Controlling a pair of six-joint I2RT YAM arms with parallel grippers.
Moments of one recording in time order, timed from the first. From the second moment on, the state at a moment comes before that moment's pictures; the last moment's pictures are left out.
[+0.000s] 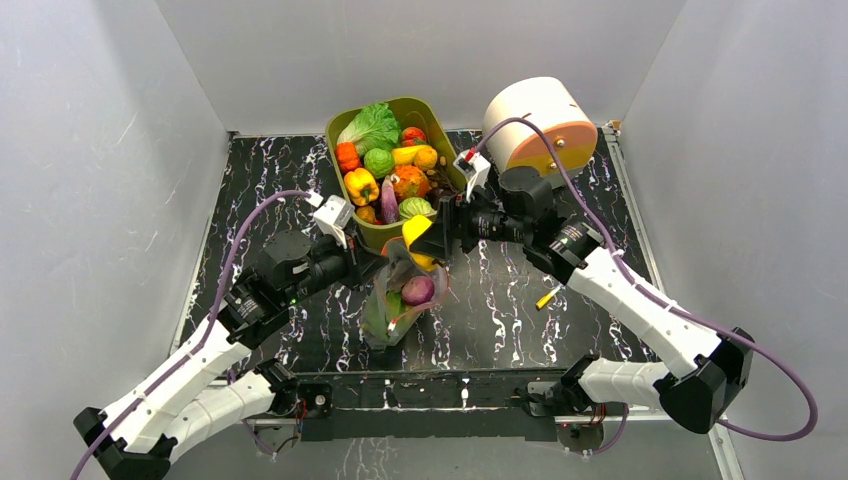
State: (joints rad) left arm -0.74 0.76 0.82 -0.36 0.13 -0.39; right arm 0.69 1.18 1.18 -0.31 -0.48 0.42
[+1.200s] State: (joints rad) left arm -0.74 0.75 0.82 -0.36 0.13 -0.41; right arm 0.88 1.30 1.23 -0.43 -0.25 0.44
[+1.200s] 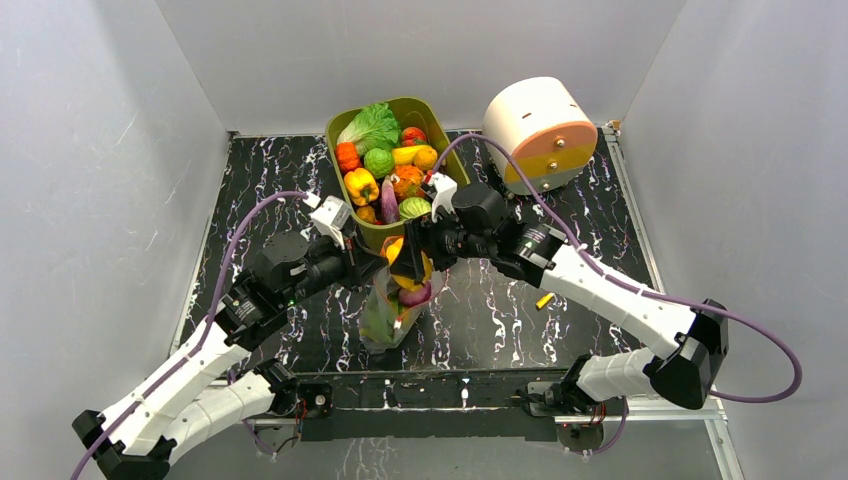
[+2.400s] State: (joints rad) left arm -0.74 0.64 0.75 -0.40 0.15 -0.31; right arm 0.85 1.45 1.56 -0.44 0.08 0.31
